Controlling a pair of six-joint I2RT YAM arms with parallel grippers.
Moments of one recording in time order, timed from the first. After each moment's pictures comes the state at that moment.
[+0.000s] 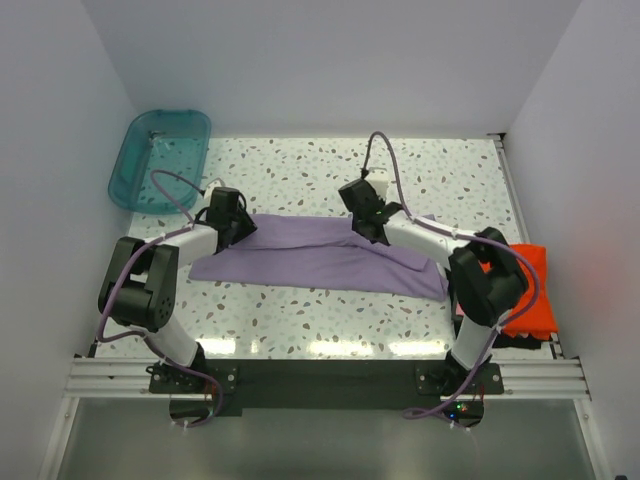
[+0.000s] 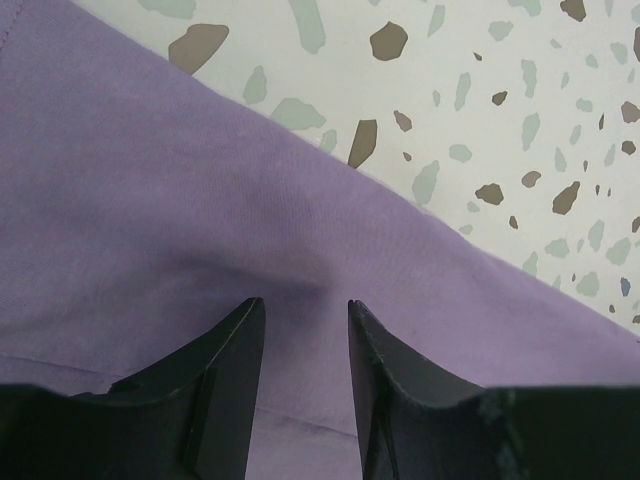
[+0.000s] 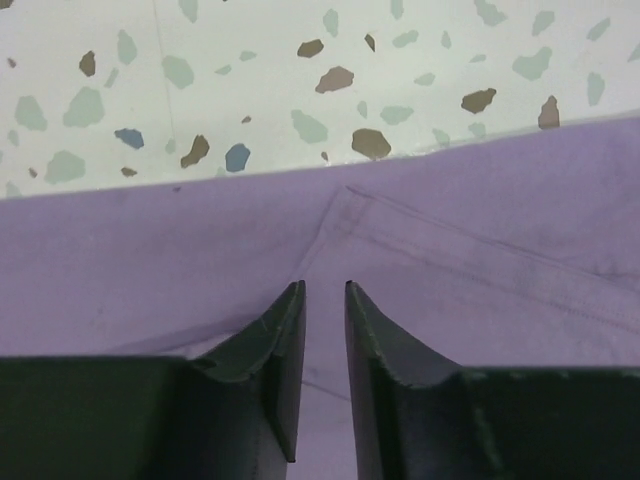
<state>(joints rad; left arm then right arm) -0.21 1.66 0.83 0.01 -0.14 -0.74 0.64 1.74 1.17 -0.32 0.55 0.59</state>
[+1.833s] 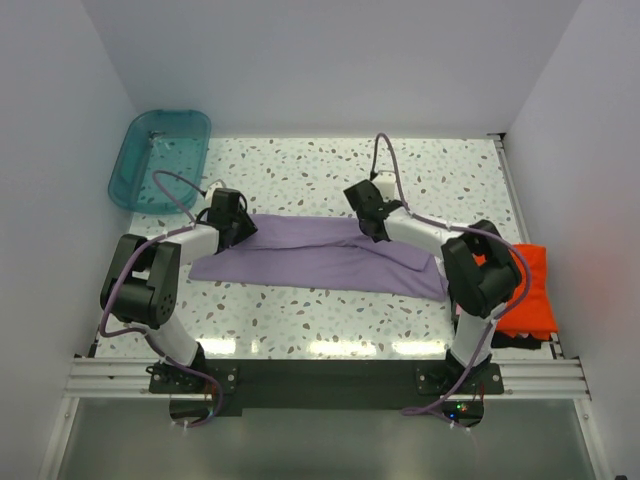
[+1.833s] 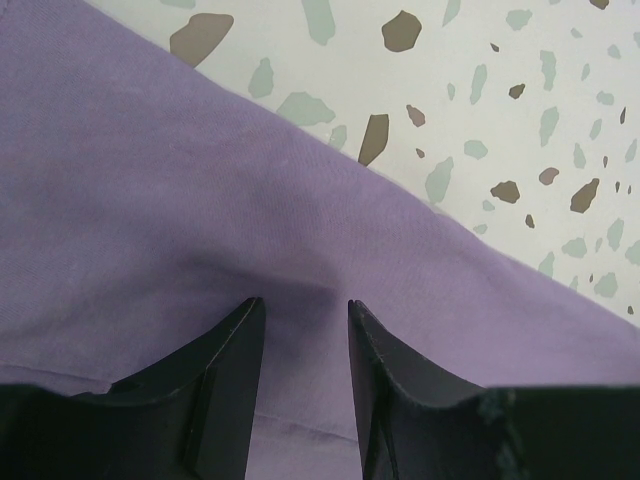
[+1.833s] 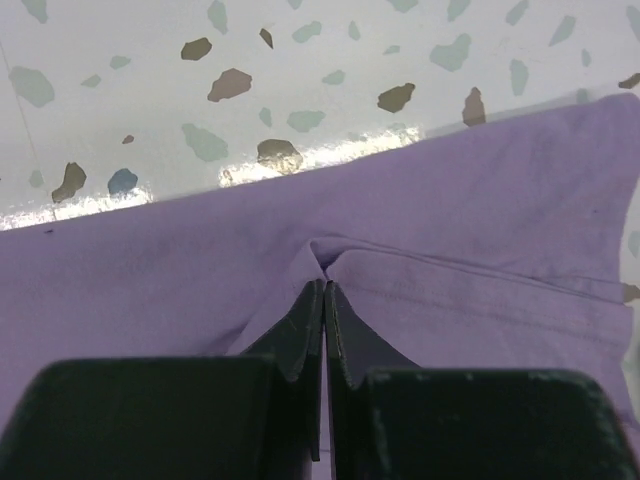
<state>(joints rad) -0.21 1.68 0.83 0.02 -0.14 -0.74 0.58 1.87 1.23 -0.37 0.63 0.58</state>
